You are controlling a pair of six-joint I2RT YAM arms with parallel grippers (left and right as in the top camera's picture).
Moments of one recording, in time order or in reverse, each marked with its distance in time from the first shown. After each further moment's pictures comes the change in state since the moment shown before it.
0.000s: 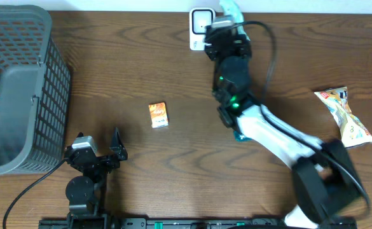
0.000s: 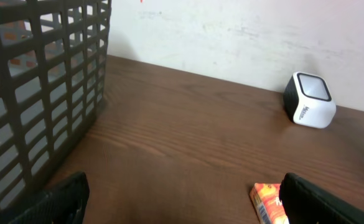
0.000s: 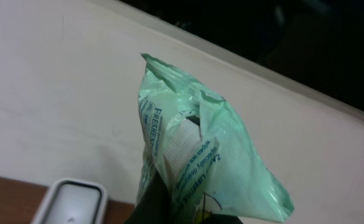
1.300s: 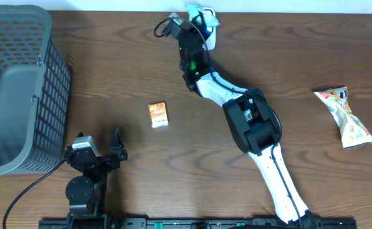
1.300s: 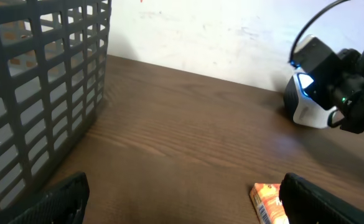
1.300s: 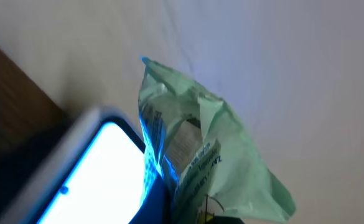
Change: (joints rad) left arm 0.000 0.000 0.000 0.000 0.000 0.000; right arm -0.040 0.818 0.816 -0.197 0.082 -0.572
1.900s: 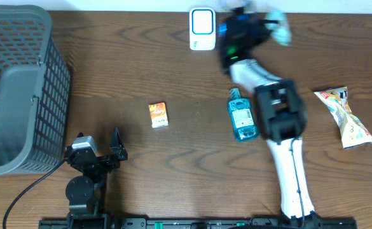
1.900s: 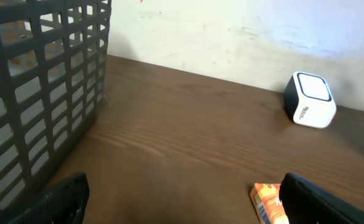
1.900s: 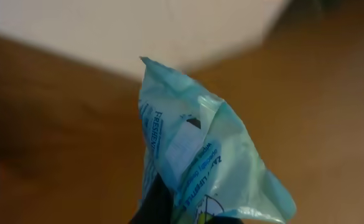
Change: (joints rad) left arm 0.000 0.000 0.000 0.000 0.000 0.000; right arm -0.306 0.000 0.009 0.034 0.708 -0.090
